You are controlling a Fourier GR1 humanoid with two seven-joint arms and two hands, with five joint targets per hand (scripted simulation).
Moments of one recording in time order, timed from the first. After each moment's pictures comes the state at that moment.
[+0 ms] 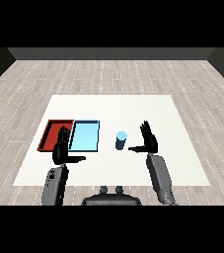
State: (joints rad) left arm 0.00 0.03 0.05 -1.59 0.14 -0.08 -0.41; right arm -0.23 -0.01 -0.05 -1.28 -0.15 0.09 -0.29
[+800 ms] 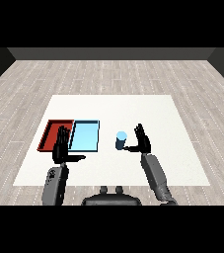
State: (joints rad) left arm -0.01 0.02 0.06 -1.58 0.16 -0.08 -0.42; right arm -0.29 0.00 0.03 -1.11 -0.25 0.01 -0.33
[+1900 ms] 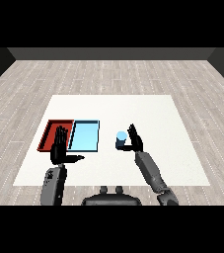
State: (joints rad) left arm 0.00 0.04 0.06 -1.61 0.16 -0.08 -0.41; right arm -0.43 0.00 0.11 -0.81 -0.35 -0.01 -0.47
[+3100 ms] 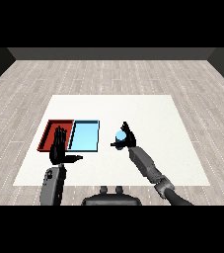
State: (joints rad) left arm -0.01 0.05 0.09 -1.56 0.17 -0.10 -0.46; right arm -0.63 0.00 0.30 -0.56 -0.57 -0.07 -0.56
